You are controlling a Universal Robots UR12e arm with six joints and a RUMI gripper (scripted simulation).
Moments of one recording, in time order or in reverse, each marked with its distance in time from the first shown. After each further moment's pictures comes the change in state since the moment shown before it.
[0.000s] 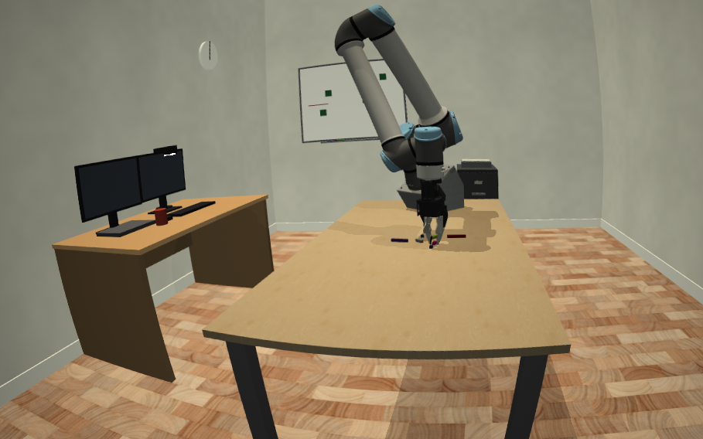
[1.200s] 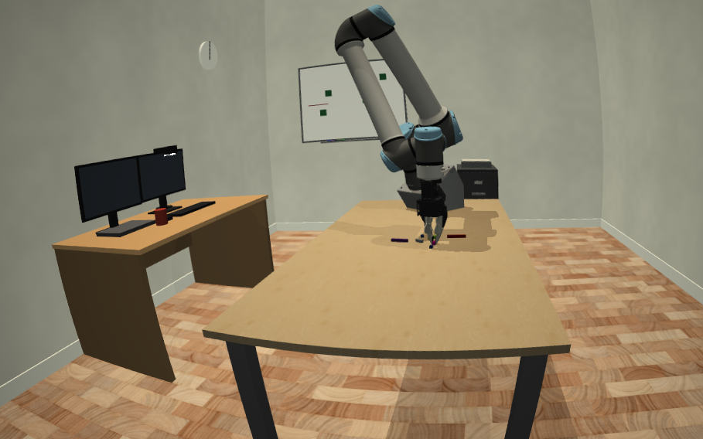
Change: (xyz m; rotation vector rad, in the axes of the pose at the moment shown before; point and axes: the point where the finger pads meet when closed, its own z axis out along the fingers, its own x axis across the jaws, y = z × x) arm 0.000 0.000 0.000 0.000 0.000 0.000
